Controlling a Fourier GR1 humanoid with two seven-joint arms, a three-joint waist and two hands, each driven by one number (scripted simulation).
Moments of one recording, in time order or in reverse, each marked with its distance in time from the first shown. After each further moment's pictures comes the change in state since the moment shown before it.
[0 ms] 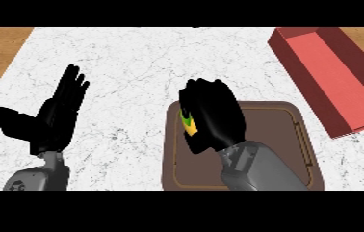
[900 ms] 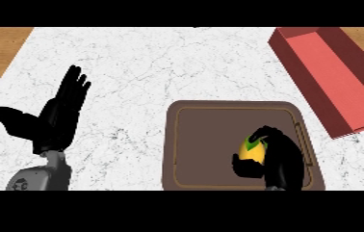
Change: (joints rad) left arm -0.003 0.000 -0.001 0.028 0.007 -0.003 -0.024; right arm 0.594 0.009 -0.160 -0.119 0.051 -0.442 0.394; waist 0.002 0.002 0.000
